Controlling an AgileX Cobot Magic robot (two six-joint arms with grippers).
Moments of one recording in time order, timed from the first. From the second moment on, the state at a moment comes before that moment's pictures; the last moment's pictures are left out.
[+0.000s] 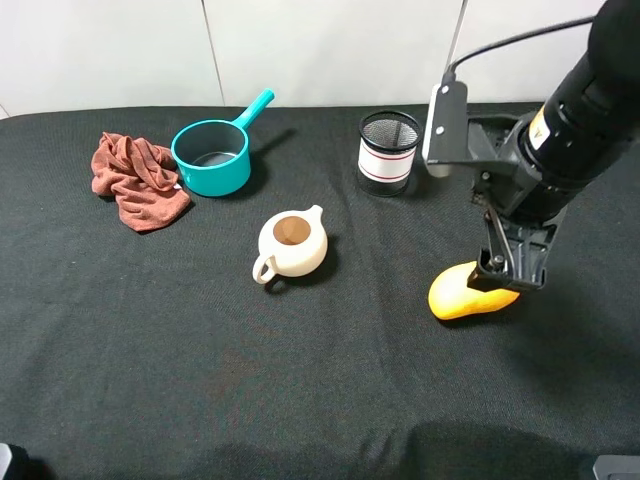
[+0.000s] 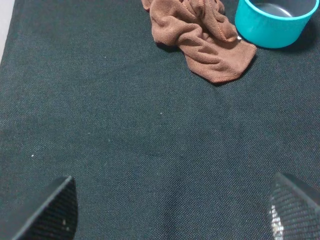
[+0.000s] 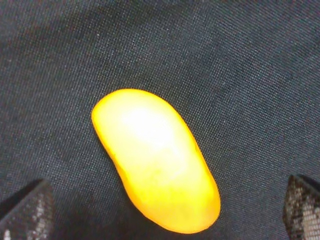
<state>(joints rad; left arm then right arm) -0.03 0.00 -0.48 0.08 1.07 -0.07 0.60 1.45 -0.81 -0.06 0.87 -0.75</state>
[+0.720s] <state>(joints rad) -0.03 0.00 -0.48 0.08 1.07 -0.07 0.60 1.45 -0.70 -0.09 0.71 -0.77</state>
